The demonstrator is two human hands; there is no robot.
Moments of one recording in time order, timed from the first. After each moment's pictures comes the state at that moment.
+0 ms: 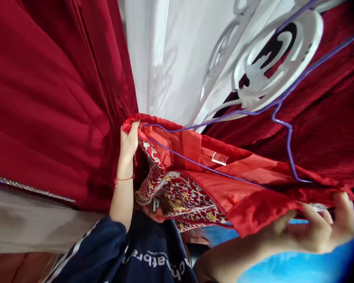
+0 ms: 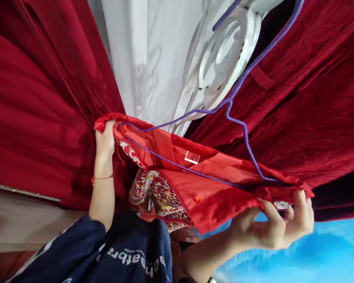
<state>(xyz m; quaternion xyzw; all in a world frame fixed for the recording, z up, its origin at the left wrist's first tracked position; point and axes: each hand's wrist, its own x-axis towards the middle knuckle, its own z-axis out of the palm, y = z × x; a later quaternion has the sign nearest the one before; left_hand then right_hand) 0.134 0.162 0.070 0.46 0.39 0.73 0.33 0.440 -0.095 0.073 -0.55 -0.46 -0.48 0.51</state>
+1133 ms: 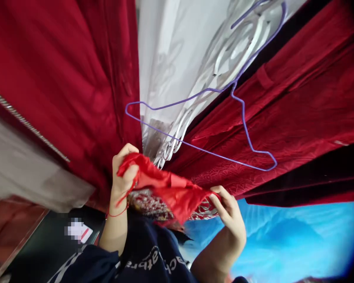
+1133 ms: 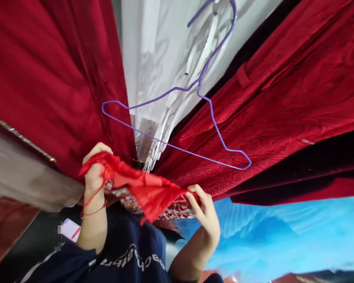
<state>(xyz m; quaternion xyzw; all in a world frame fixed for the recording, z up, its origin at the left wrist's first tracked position) 0.137 -0.065 0.057 0.53 0.36 0.67 0.38 0.437 -0.168 0.058 -0.61 -0.64 0.25 0.40</state>
